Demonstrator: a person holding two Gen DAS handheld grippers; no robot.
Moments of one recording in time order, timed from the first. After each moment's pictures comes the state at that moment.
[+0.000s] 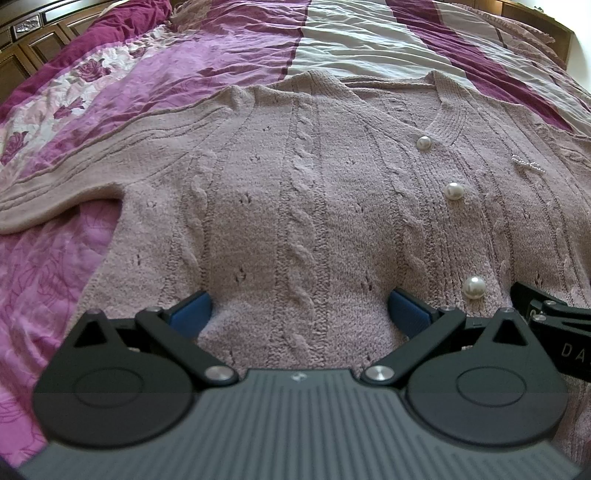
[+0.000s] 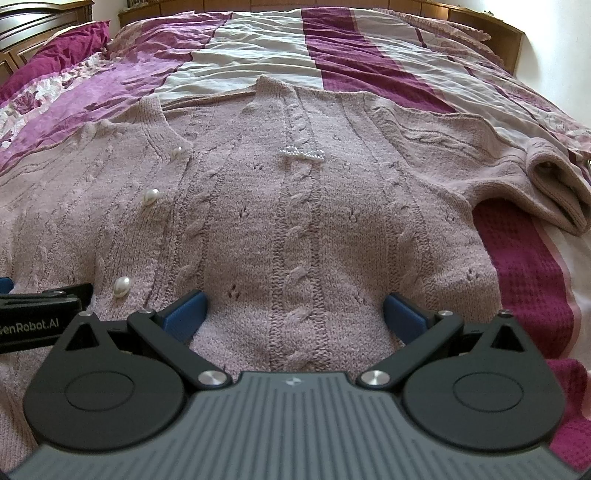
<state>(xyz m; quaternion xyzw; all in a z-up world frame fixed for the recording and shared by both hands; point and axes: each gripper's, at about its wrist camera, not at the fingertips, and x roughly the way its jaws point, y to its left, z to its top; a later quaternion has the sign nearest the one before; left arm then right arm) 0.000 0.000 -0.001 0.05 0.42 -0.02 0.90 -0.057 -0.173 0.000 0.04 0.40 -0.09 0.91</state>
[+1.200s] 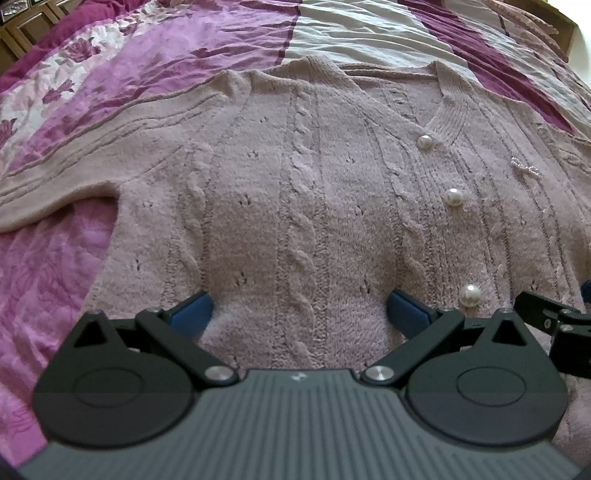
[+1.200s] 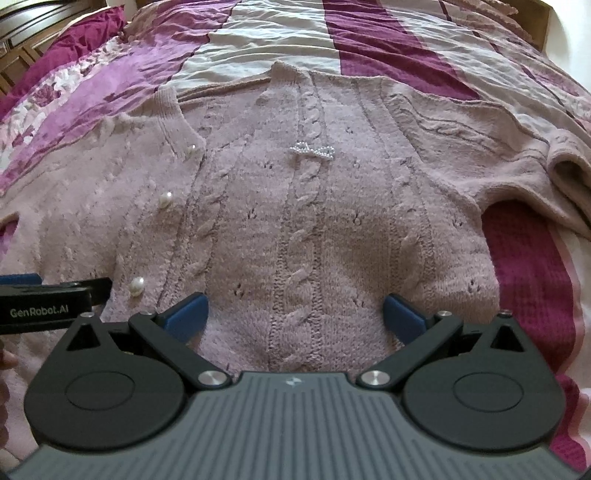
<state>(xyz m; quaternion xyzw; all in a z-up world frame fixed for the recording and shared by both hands) 0.017 0.004 0.013 0.03 0.47 -0.03 0.88 -0.046 -0.194 0.019 0.08 0.45 -0.04 0.89</state>
